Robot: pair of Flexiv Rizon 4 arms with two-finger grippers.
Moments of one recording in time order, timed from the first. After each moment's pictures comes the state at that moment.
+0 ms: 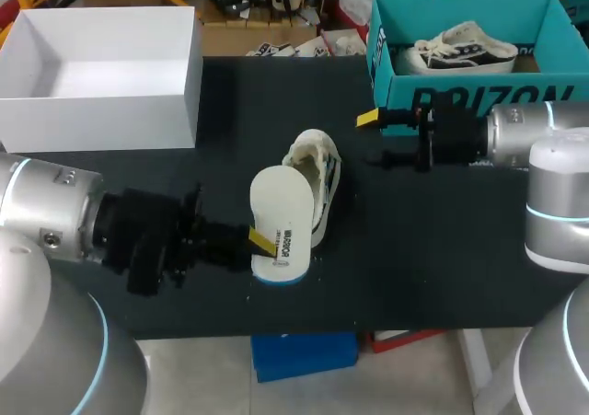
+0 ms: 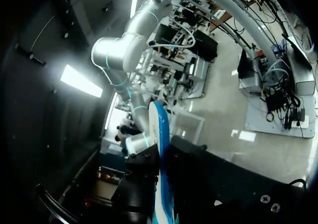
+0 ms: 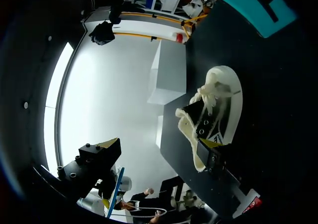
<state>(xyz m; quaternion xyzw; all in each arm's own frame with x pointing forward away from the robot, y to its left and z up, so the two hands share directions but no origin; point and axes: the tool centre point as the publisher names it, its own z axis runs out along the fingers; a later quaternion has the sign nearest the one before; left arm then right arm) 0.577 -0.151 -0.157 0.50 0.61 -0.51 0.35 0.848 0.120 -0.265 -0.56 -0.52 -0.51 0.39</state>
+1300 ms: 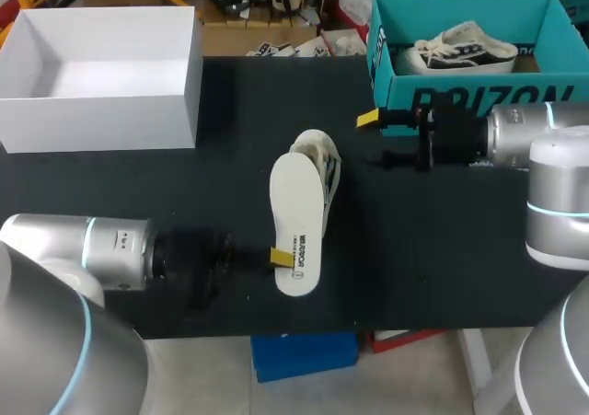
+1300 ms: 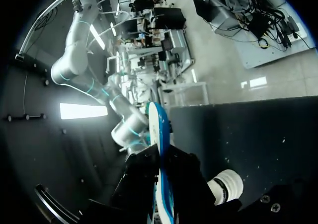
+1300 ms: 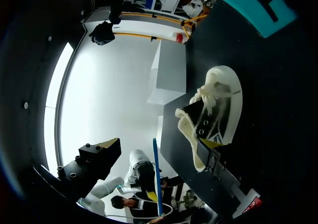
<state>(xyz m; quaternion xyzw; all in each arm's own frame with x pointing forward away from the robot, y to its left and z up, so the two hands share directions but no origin) 0.667 -0.174 -0.302 0.57 0.48 -0.42 0.51 0.848 0.120 -0.265 -0.56 -0.52 -0.51 0.39</state>
